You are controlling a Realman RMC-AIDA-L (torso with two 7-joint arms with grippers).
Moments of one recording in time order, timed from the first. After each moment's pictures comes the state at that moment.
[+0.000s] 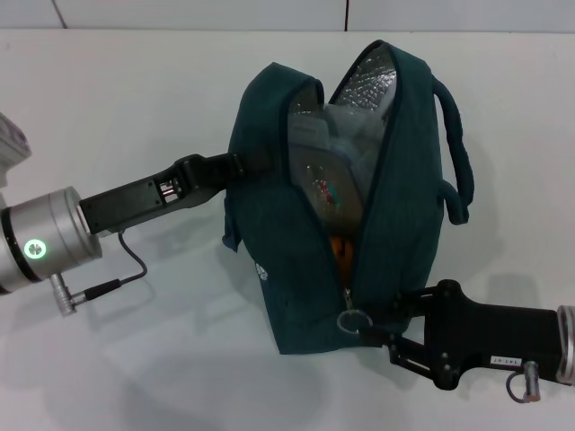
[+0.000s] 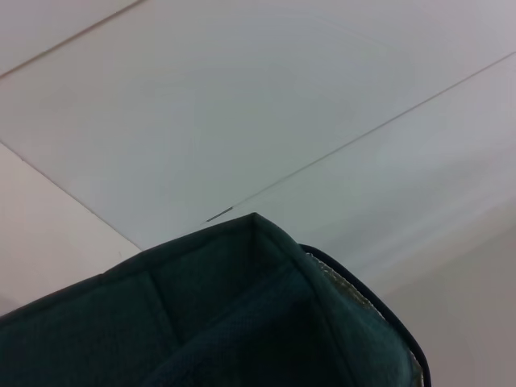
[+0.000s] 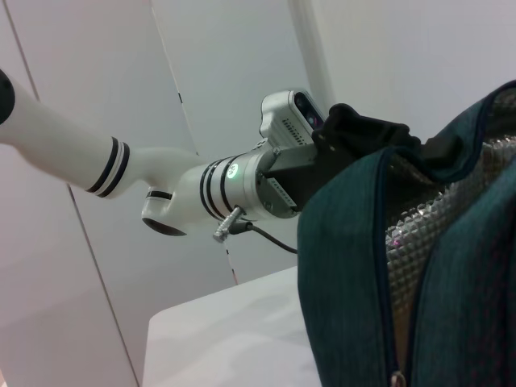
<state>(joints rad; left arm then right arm) -0.41 -2.09 0.83 0.47 1.55 1.63 -1.96 0.42 2.02 -1.61 -0.40 -1.17 -1.46 0.99</state>
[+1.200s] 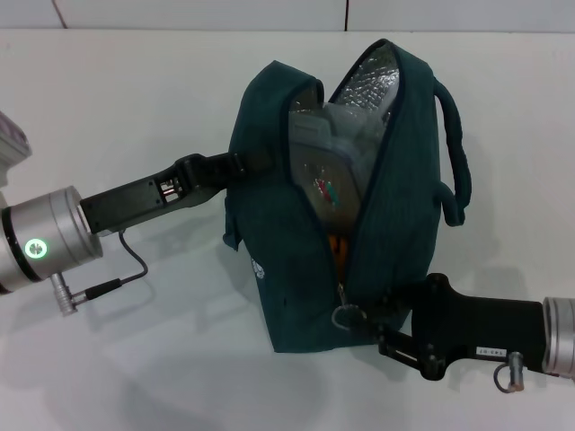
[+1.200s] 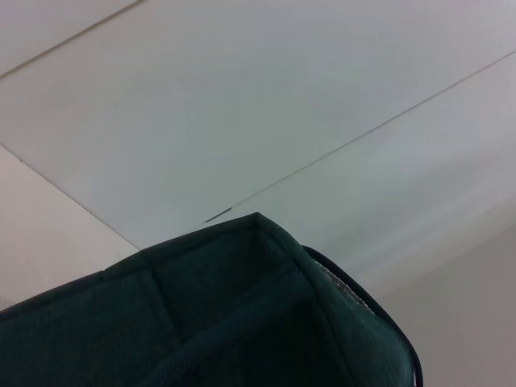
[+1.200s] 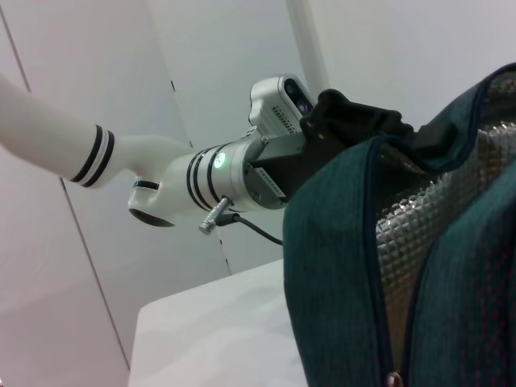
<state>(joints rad) -0.41 -2.09 0.83 0.47 1.55 1.63 -1.96 0.45 2.03 -1.67 -0.40 -1.12 -1.41 1.00</state>
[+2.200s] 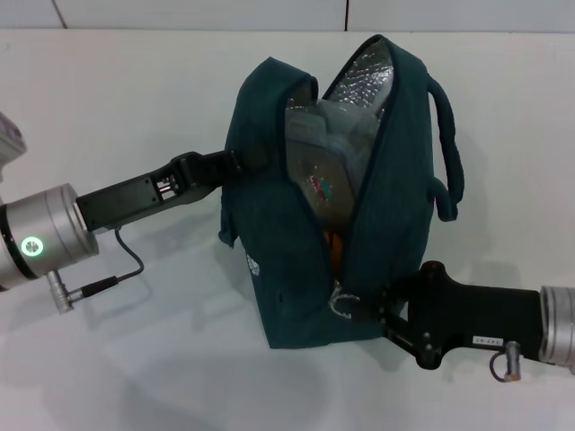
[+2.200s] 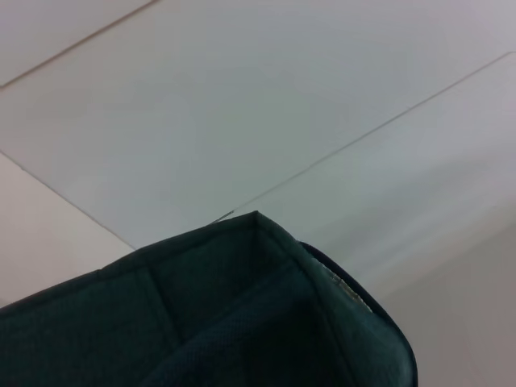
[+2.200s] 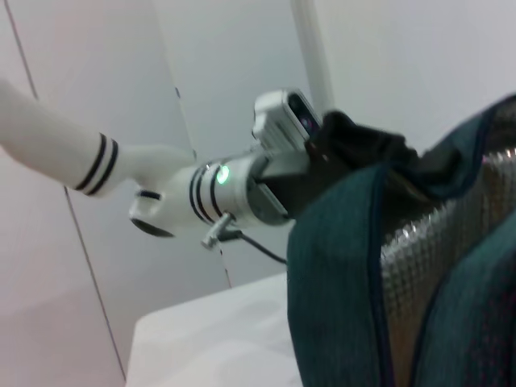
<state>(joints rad) -0.41 -2.08 0.83 0.47 1.55 1.63 -1.95 0.45 2.02 -1.72 -0.43 -1.06 -1.40 0.98</state>
